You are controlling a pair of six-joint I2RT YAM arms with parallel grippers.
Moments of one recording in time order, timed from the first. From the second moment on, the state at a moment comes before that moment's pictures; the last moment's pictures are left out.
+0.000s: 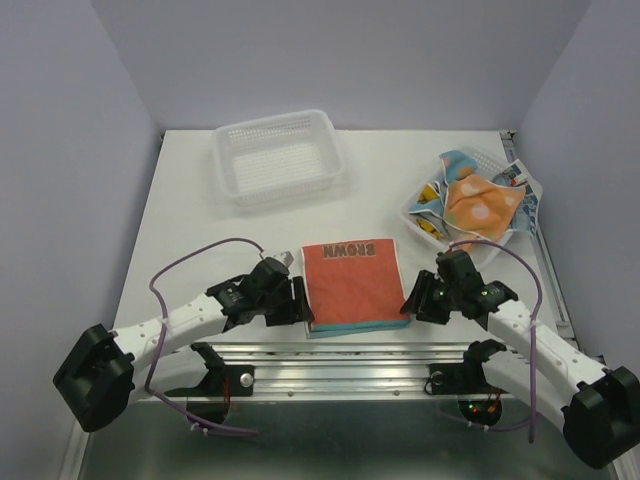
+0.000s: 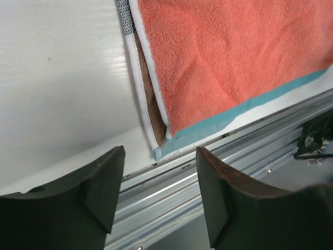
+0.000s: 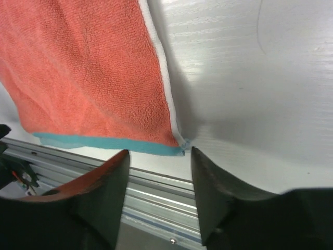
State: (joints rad) left arm -0.81 1.04 0.47 -0.37 0.12 -0.87; right arm 0.43 0.86 0.44 -0.60 -0.22 0.78
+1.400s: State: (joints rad) left arm -0.49 1.70 0.90 -0.10 -0.02 -0.70; right arm 0.51 1.58 0.94 -0.28 0.26 0.56
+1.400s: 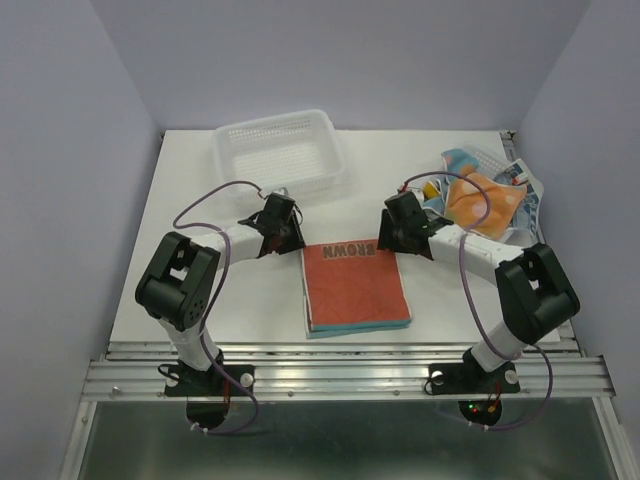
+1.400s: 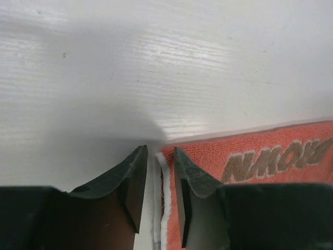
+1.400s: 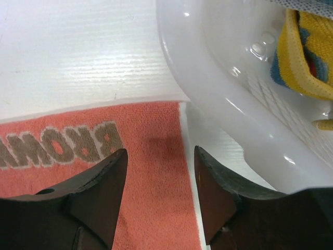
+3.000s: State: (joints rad) left arm -0.48 1.52 0.85 -0.02 -0.02 -0.68; right arm 0.53 1.79 1.12 -0.17 0.40 0.55
